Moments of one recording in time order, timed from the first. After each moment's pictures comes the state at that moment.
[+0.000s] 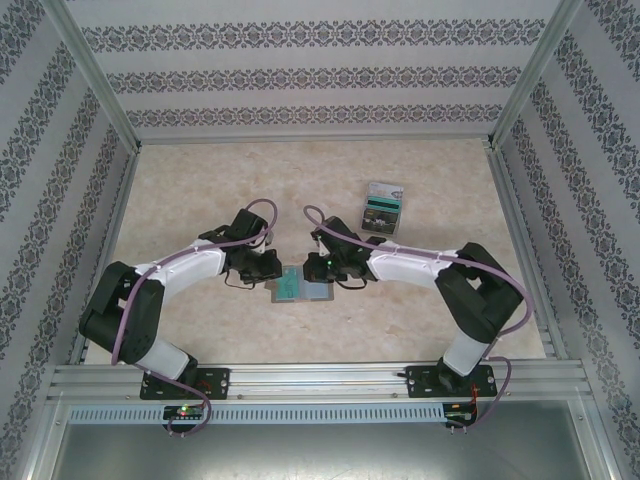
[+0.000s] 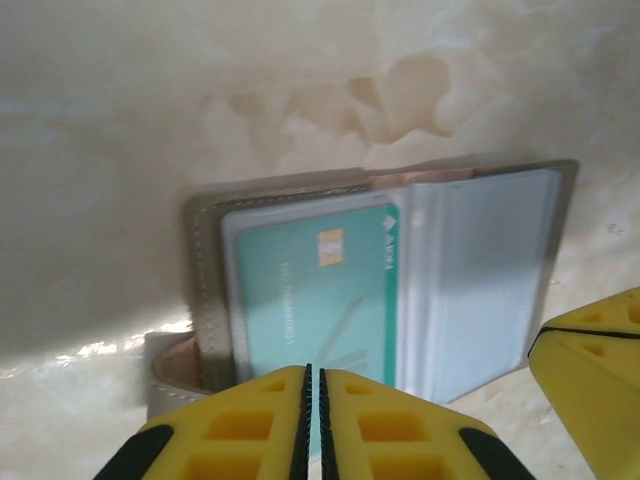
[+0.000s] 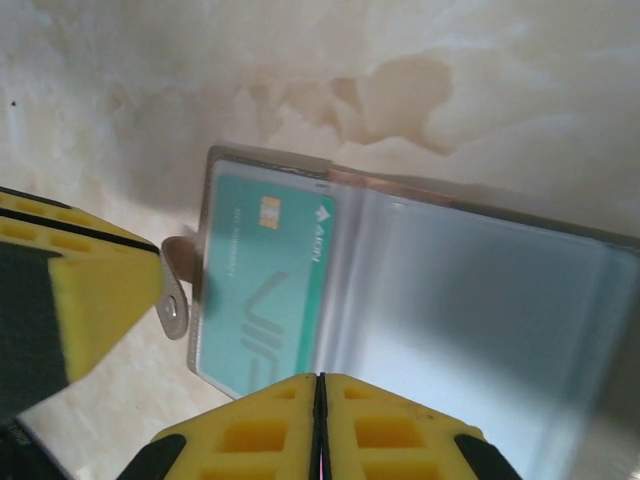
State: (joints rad) left arm -0.43 1.53 0.84 -0.49 0.34 -0.61; right arm 0.78 1.73 0.98 -0.21 -0.32 0.76
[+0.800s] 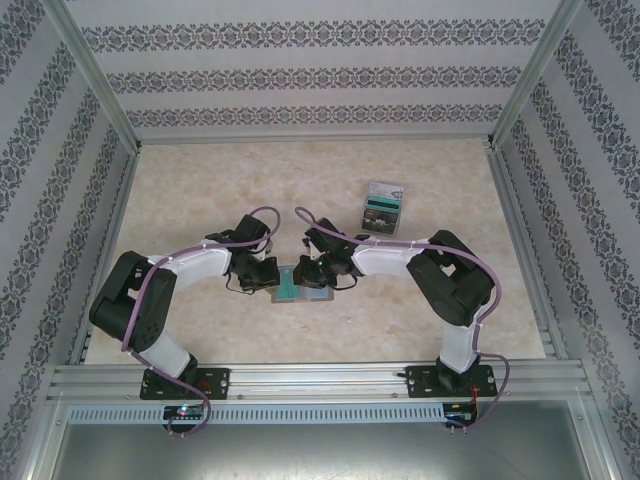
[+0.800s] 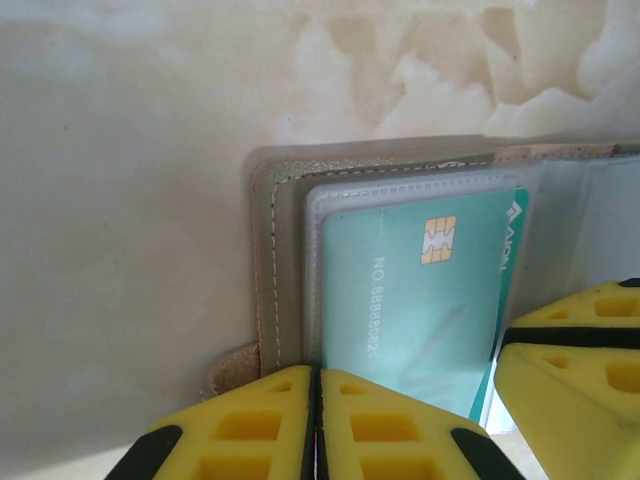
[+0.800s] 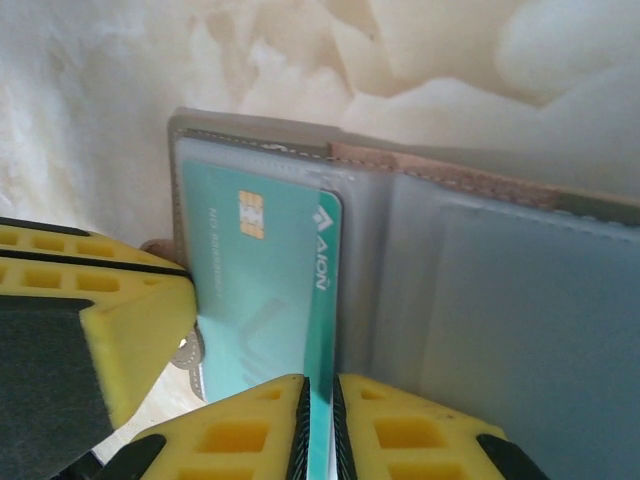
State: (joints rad) left arm -0.43 1.60 0.82 -0.49 0.34 -0.61; right arm 0.78 1.88 1.05 -0.21 -0.44 0.84
